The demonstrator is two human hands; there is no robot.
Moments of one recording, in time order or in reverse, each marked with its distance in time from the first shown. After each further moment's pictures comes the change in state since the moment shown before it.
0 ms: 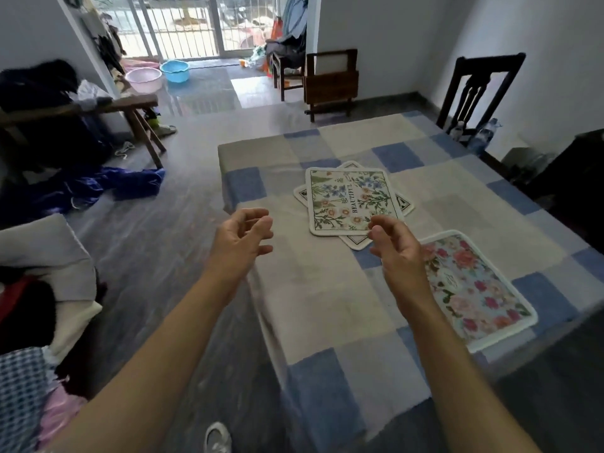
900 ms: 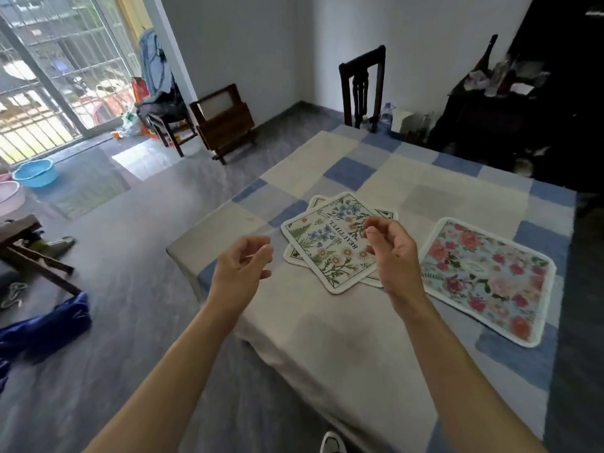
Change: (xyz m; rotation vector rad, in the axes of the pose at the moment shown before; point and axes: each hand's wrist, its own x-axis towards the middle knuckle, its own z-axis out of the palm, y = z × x) left_hand 0.251 0.012 -0.038 0.098 -0.486 0.132; right_hand 0.116 -0.002 0.130 0.136 0.532 -0.015
